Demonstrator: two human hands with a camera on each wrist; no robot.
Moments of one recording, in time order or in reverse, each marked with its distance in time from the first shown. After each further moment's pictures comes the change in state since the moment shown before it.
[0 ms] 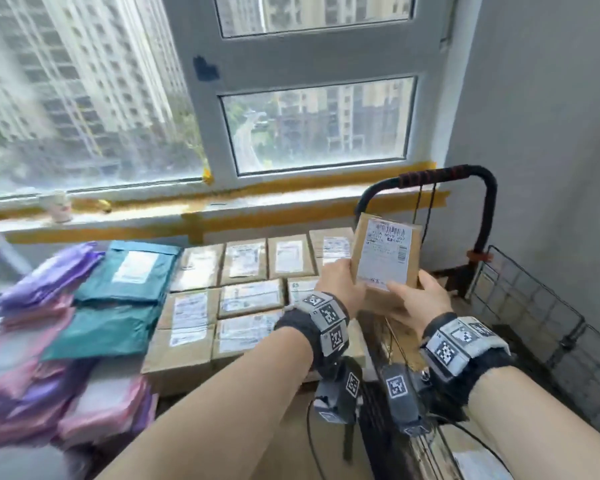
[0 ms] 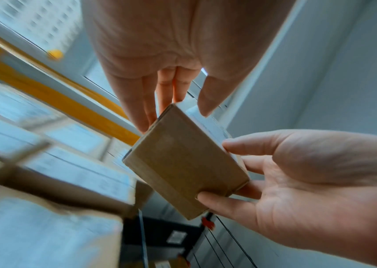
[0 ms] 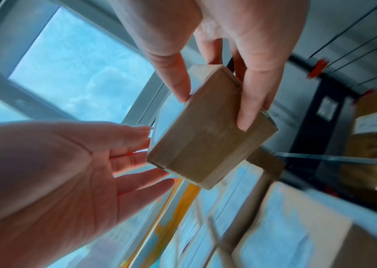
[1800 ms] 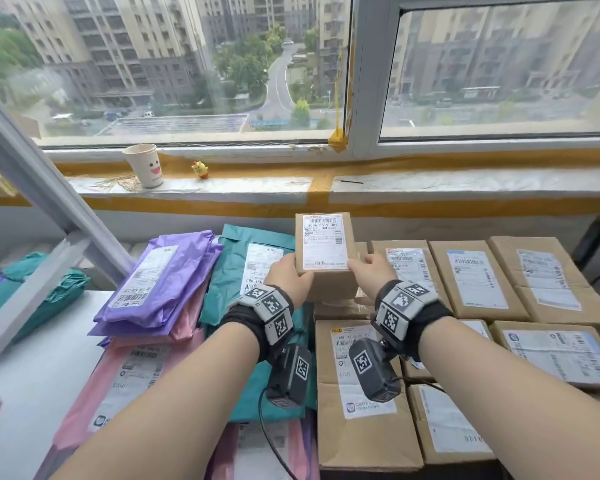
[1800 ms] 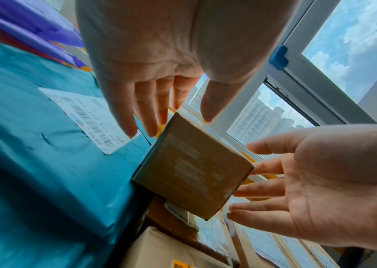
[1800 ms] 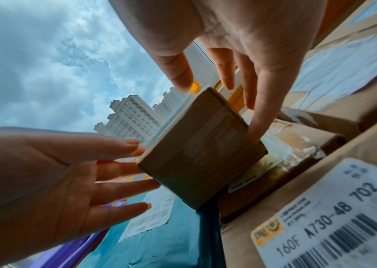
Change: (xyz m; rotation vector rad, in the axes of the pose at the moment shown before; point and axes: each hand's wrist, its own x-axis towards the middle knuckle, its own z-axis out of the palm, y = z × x) left_hand 0.129 -0.345 -0.284 -0.005 0.073 -0.382; right_hand 0.081 -0.024 0.470 -0.426 -0.267 0.177
